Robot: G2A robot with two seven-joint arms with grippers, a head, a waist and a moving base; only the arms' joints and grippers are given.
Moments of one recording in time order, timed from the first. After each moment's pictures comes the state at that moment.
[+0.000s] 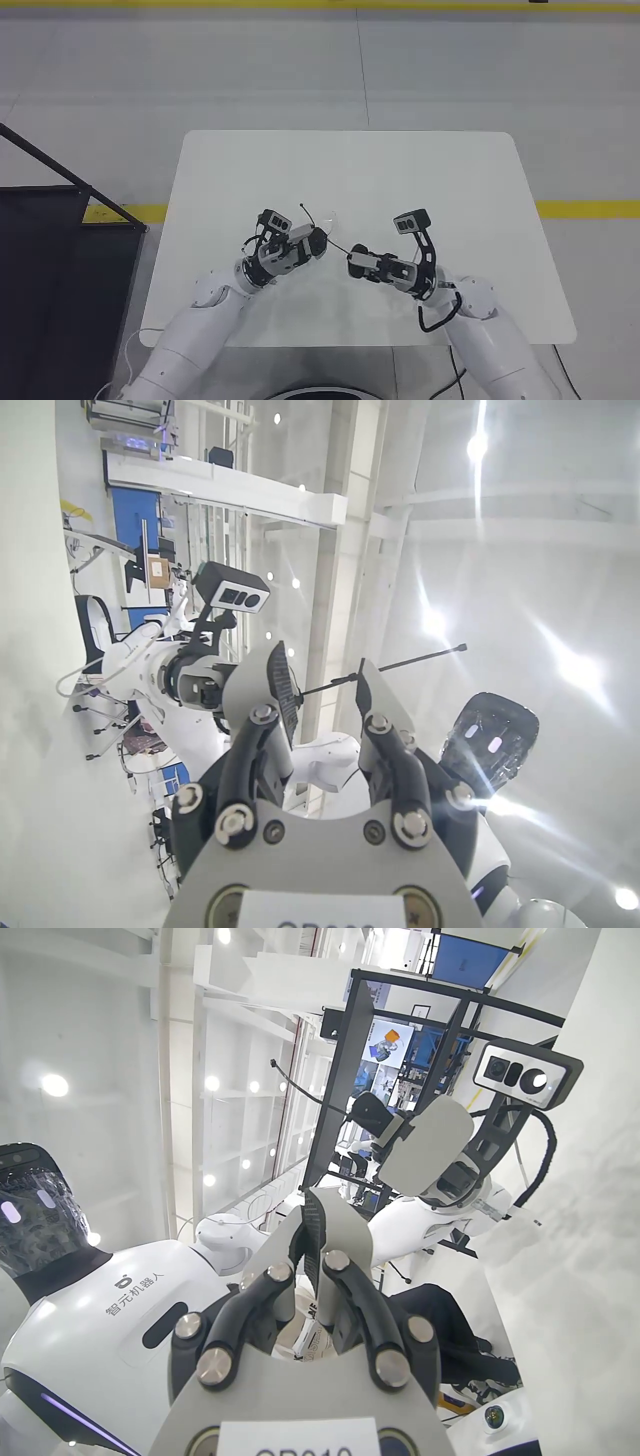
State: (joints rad) left arm 1.16 -1.26 -1.12 -1.26 -1.02 -0.41 -1.13; right arm -1.15 -1.19 1.13 -1.42 0.69 -0.53 1.13
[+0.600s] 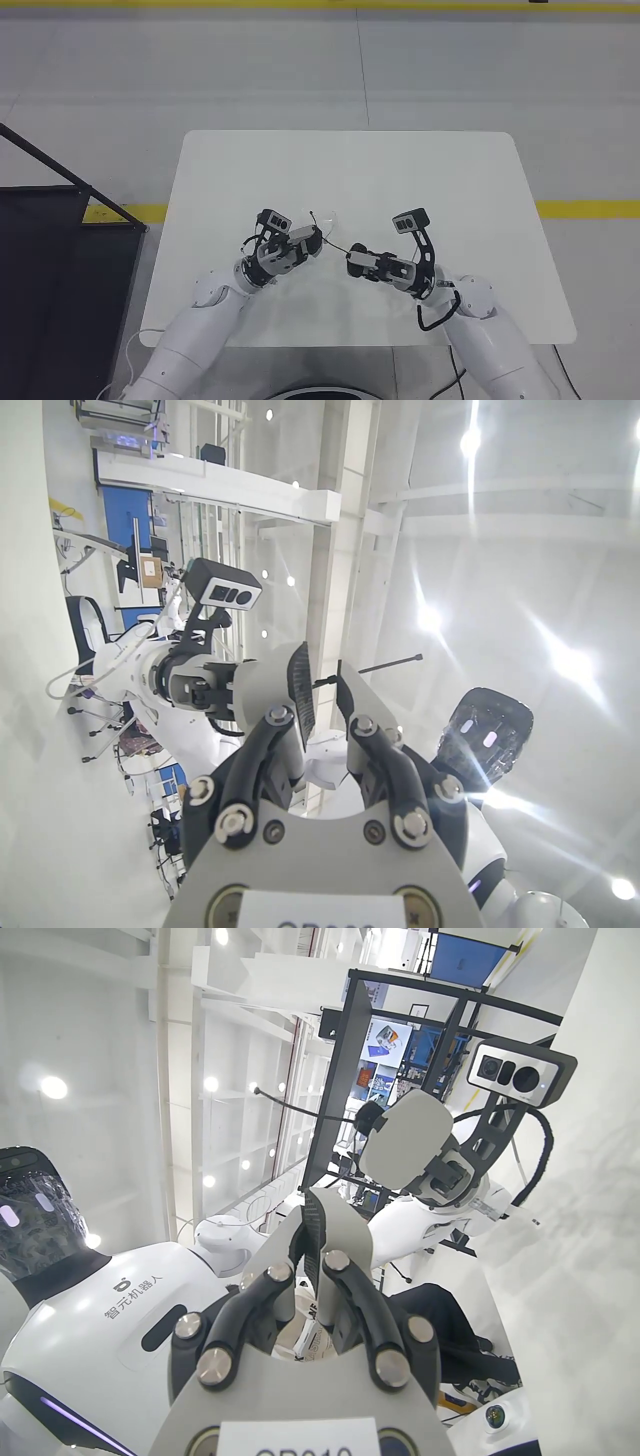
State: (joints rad) left arm 1.16 -1.27 -1.14 -1.25 -1.03 -0.41 -1.15; right arm -1.15 -1.20 1.13 -1.42 0.69 -0.52 1.12
